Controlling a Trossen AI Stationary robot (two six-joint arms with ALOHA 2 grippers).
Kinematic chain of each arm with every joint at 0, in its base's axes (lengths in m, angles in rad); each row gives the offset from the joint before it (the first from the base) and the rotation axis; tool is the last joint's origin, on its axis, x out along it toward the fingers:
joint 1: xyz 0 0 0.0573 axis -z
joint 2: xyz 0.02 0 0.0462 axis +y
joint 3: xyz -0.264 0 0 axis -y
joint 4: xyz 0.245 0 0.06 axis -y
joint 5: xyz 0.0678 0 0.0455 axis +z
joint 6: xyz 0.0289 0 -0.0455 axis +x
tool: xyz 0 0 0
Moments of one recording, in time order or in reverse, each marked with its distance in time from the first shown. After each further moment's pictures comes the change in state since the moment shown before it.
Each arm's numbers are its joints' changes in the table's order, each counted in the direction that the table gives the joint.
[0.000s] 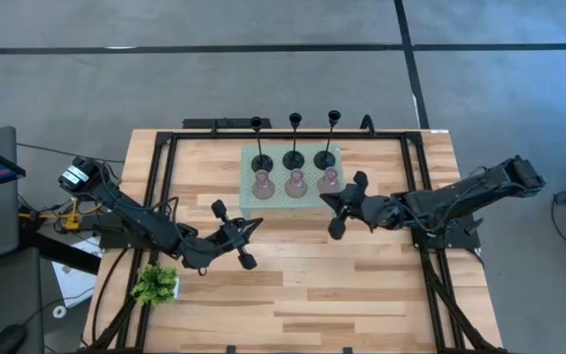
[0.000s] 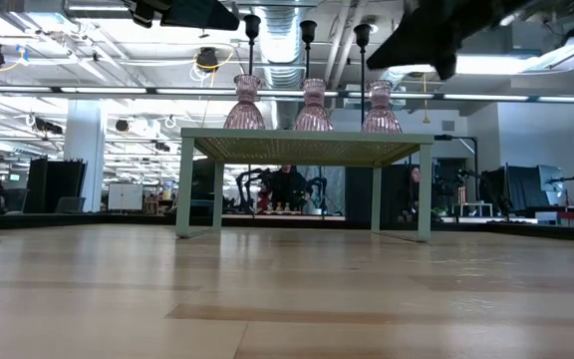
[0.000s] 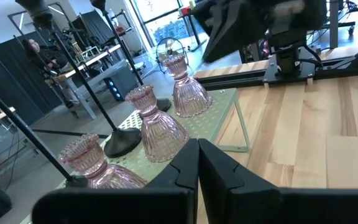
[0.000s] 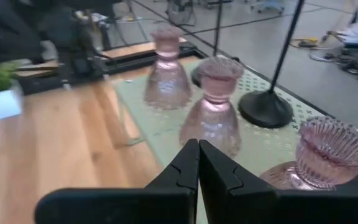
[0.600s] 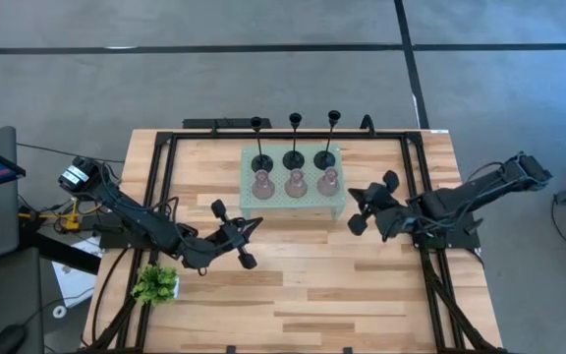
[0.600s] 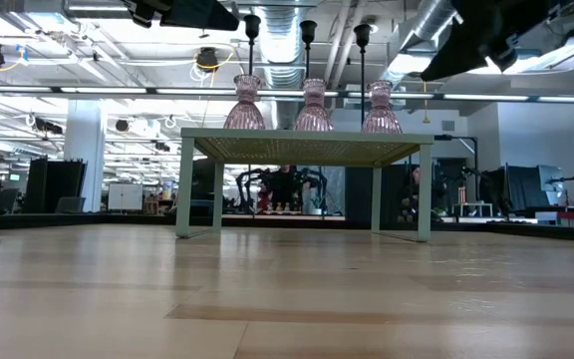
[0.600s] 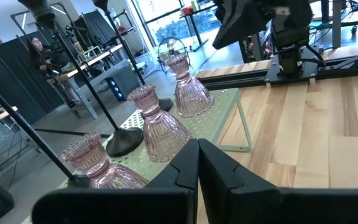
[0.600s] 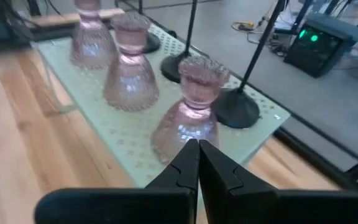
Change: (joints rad) left arm 0.000 0.000 0.000 0.000 0.008 0.000; right arm -0.113 -0.160 0.014 -0.501 -0.287 0.230
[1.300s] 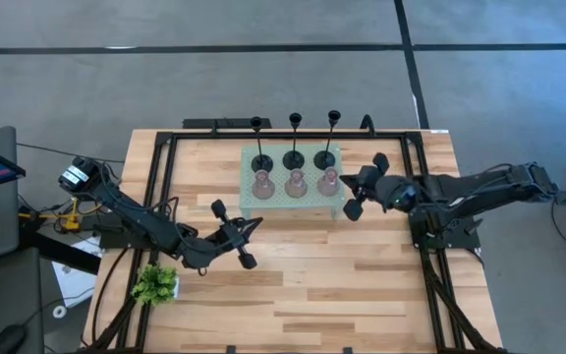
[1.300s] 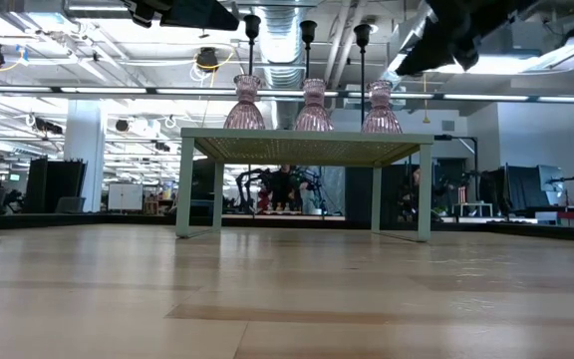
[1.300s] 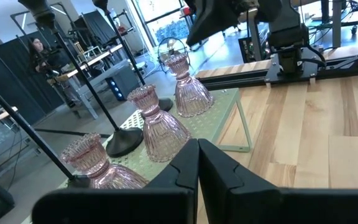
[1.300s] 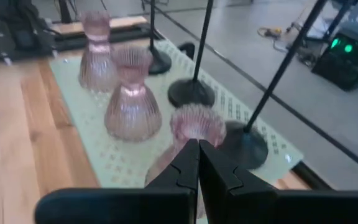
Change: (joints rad) left arm 0.000 0.000 0.000 0.000 0.000 0.001; right arm 0.254 -0.033 0.023 0.174 0.311 -0.313
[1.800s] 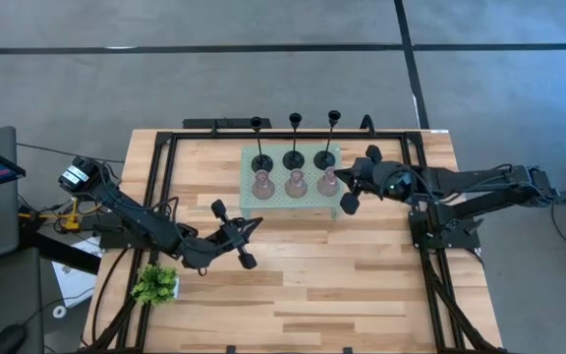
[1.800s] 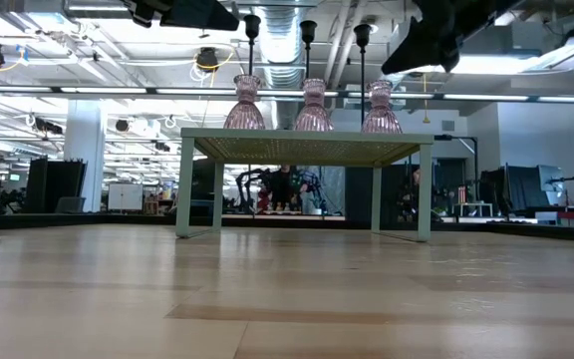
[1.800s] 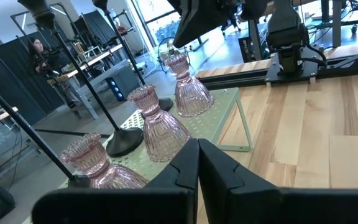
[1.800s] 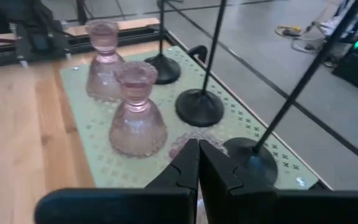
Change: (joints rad) left arm 0.000 0.000 0.000 0.000 0.000 0.003; right arm 0.112 0.042 0.055 0.025 0.170 -0.076
